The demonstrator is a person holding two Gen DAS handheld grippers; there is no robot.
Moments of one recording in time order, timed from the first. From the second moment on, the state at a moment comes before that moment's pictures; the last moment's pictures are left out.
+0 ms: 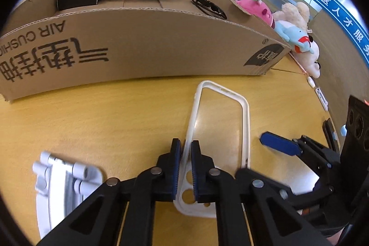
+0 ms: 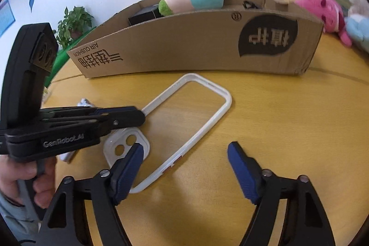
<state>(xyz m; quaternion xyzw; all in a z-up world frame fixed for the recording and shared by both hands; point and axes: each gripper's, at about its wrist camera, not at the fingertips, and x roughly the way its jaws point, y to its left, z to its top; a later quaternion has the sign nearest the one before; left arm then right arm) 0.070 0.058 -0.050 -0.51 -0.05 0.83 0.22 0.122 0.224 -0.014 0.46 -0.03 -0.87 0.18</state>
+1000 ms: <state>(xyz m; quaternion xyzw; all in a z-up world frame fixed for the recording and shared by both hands) 0.086 0.067 0.074 -0.35 -0.03 0.90 0.28 0.128 0.234 0.096 0.33 -0.01 -0.93 0.16</state>
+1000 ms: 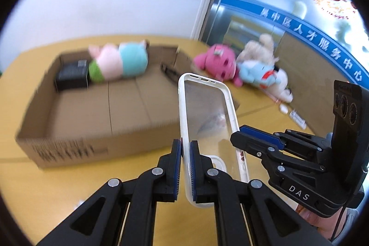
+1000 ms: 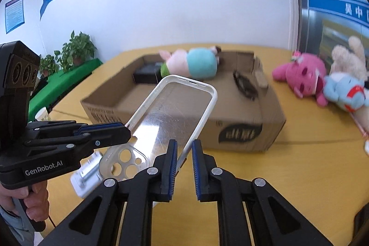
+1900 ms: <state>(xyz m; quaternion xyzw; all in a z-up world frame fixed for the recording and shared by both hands) -0.042 -0.063 0.130 -0.32 -0.05 0.93 0.16 -0.054 0.081 0.175 0.33 0.08 -0.89 0.31</state>
